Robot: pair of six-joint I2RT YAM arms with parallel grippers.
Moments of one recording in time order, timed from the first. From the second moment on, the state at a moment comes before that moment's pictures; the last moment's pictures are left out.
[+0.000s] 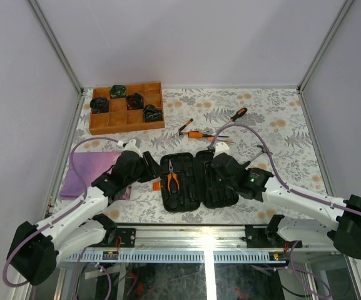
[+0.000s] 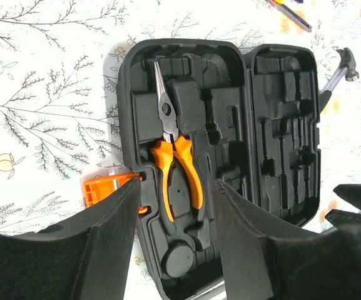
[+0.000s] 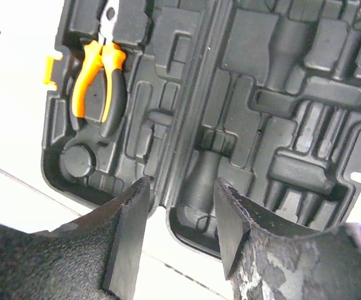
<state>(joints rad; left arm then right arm) -0.58 0.95 0.49 -0.16 -0.01 -0.80 0.96 1.12 0.74 -0.43 0.21 0.58</state>
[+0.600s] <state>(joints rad) -0.58 1.04 0.36 -0.05 0.08 -0.82 1.02 1.55 0.95 -0.26 0.13 0.60</state>
